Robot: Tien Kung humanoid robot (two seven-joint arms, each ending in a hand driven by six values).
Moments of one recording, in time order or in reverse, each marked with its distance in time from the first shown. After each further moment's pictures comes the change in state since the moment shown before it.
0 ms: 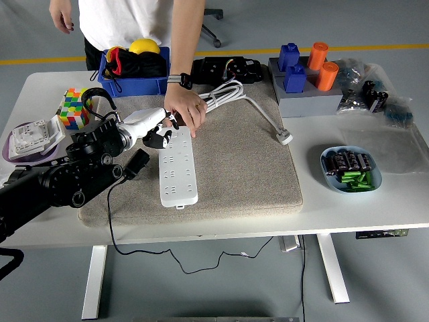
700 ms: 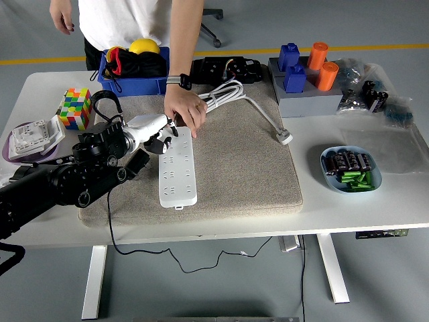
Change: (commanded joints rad) left arm -0.034 -0.022 0.102 0.048 -0.032 -0.012 0.013; right arm 0.002 0.000 -0.003 -0.001 0.005 0.000 0.000
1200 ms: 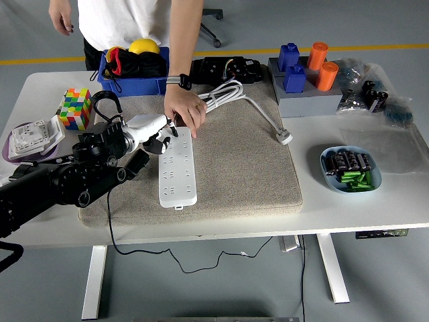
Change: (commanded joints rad) left arm -0.011 -0.001 0.041 0.017 -0.014 0.004 -0.001; right arm 0.000 0.000 -0.001 0.000 0.002 0.000 0.000
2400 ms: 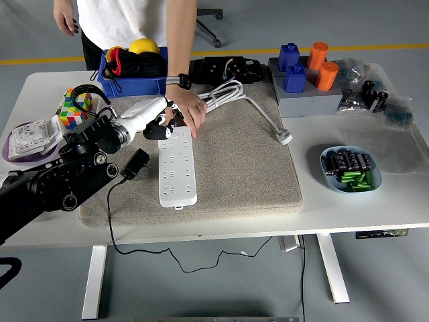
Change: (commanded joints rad) left arm 0.185 0.081 -0.433 -0.283 0.142 0.073 -0.066; right arm -0.008 0.004 0.023 0.000 -0.012 0.001 0.000
